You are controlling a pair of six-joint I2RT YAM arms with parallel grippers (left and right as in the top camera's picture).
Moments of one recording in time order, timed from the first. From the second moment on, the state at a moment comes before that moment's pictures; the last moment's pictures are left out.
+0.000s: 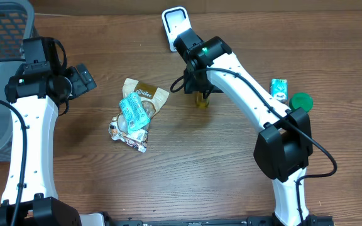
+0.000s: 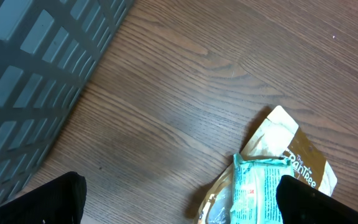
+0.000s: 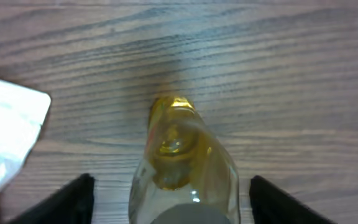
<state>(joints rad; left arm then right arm) 0.17 1.54 1.41 -0.95 -0.07 -0.36 0.56 2.16 1.99 -1.25 0.19 0.56</state>
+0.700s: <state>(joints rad) 0.17 1.54 1.41 -0.95 -0.07 -0.36 0.56 2.16 1.99 -1.24 0.19 0.56</state>
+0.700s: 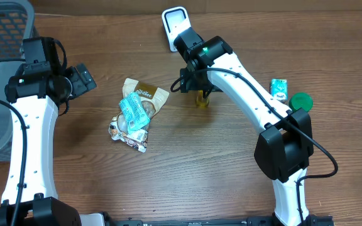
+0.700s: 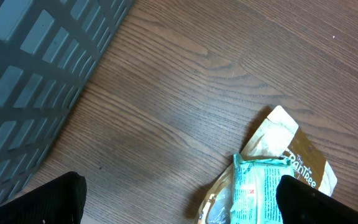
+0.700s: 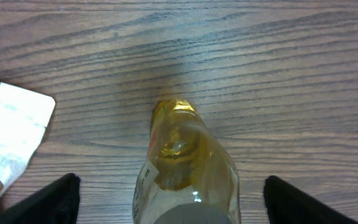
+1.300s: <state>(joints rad) 0.17 1.54 1.41 -0.95 -0.07 -0.36 0.49 2.16 1.99 -1.24 0.09 0.59</state>
